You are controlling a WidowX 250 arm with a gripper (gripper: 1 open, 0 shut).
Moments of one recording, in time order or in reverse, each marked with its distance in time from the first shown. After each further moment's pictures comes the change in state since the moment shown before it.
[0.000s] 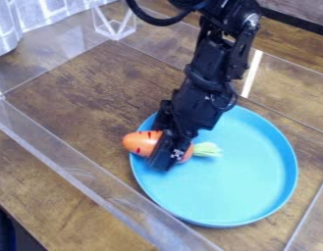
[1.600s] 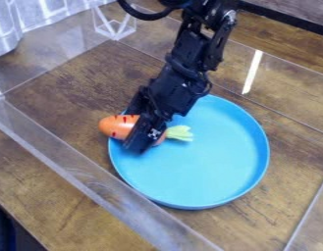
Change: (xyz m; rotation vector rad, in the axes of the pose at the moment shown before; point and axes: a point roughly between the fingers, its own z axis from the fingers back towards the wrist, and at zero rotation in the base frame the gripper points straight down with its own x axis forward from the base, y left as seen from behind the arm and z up) arm -0.031 0.030 -0.009 -0.063 0.128 0.074
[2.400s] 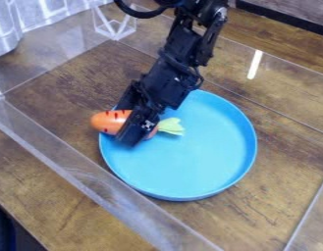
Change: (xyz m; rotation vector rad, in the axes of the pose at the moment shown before) arm -0.009 0.012 -0.003 -0.042 0.039 0.036
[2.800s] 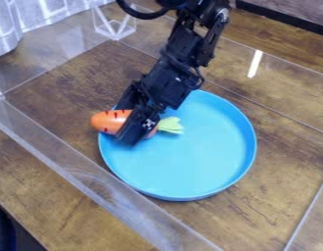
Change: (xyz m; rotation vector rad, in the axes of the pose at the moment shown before) arm 0.000 0.002 0.000 -0.014 0.023 0.002
